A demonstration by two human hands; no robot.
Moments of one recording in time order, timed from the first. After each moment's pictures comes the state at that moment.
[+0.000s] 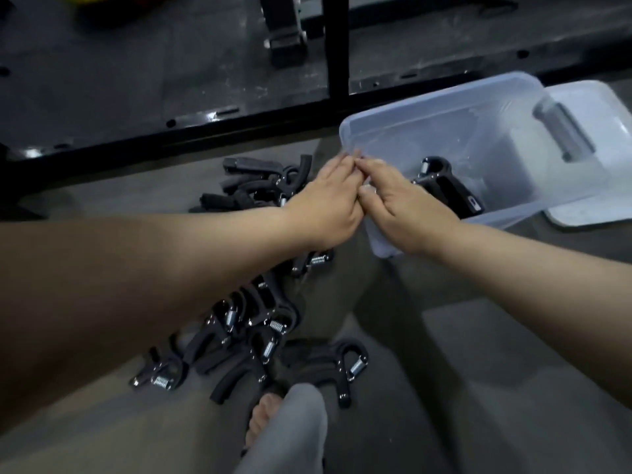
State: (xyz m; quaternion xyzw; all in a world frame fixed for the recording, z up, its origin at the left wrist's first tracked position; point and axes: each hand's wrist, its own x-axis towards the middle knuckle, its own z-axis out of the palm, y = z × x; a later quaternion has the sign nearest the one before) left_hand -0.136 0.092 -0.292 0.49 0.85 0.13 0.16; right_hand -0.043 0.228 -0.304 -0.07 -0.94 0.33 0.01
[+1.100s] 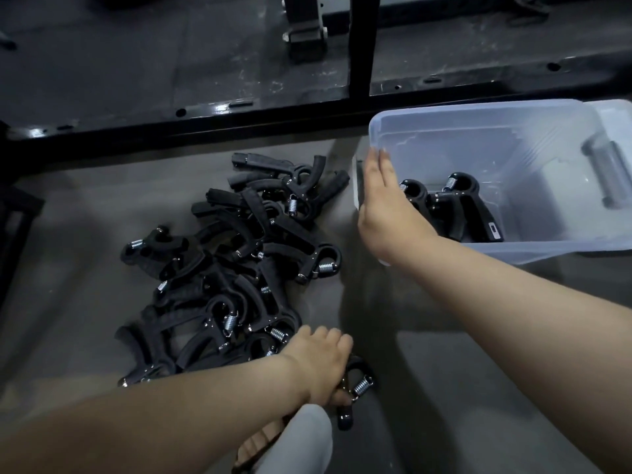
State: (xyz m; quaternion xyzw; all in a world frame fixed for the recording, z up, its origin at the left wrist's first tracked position) left_hand -0.014 -0.006 -0.396 0.51 0.79 -0.14 0.31; right_hand -0.075 0.187 -0.302 -0.19 -0.92 0.34 -0.05
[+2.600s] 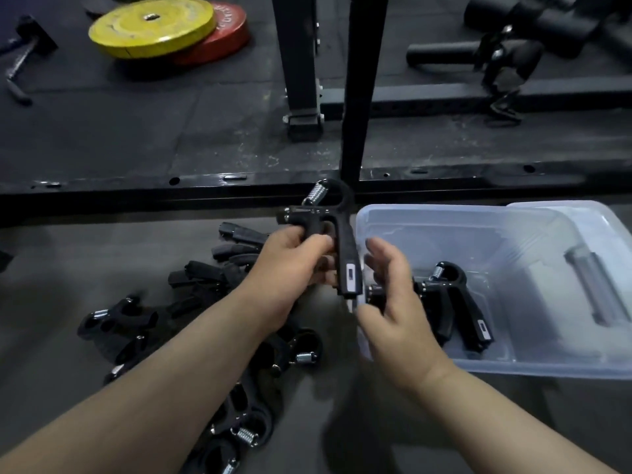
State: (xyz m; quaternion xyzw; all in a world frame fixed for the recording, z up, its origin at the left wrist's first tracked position) left_hand -0.174 0.100 -0.271 0.03 0.66 0.70 0.29; right_hand -0.060 0.204 -0.294 -0.14 -0.79 0.59 0.09
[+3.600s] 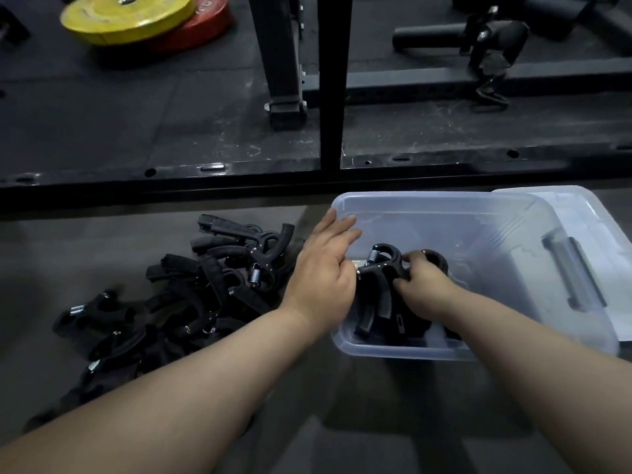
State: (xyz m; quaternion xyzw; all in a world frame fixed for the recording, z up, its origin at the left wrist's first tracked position) left_hand -0.146 0.150 -0.340 0.28 0.84 0.46 0.08; right_hand -0.082 0.325 -0.364 -0.33 -0.87 0.32 -0.16
